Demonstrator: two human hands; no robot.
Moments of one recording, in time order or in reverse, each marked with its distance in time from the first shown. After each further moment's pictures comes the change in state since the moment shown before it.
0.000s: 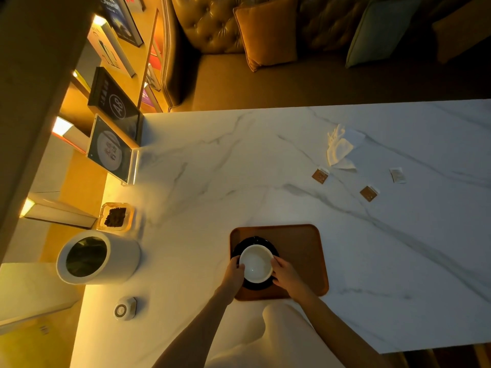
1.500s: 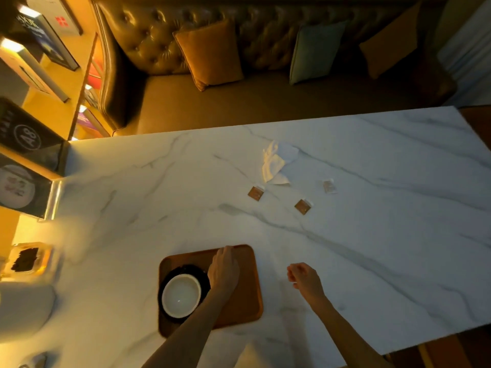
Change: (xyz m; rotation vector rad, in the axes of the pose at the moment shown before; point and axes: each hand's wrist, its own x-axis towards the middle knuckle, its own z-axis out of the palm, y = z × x) left_hand 0.013 0.108 0.162 0.668 0.323 0.476; right_hand -0.023 0.001 -0.239 -0.138 0.431 -0.176
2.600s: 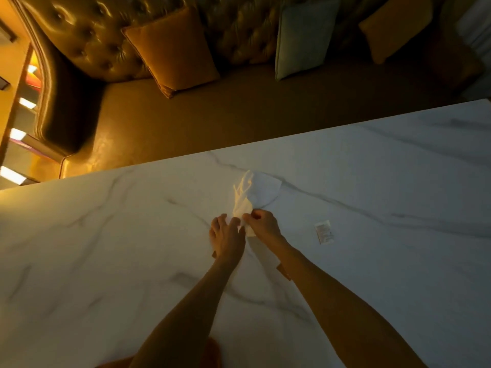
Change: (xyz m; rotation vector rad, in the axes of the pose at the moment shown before) left_hand 0.289 0.167 0.077 0.175 0.059 0.044; right_hand 0.300 -0.214 -0.008 -0.111 -0.066 -0.219
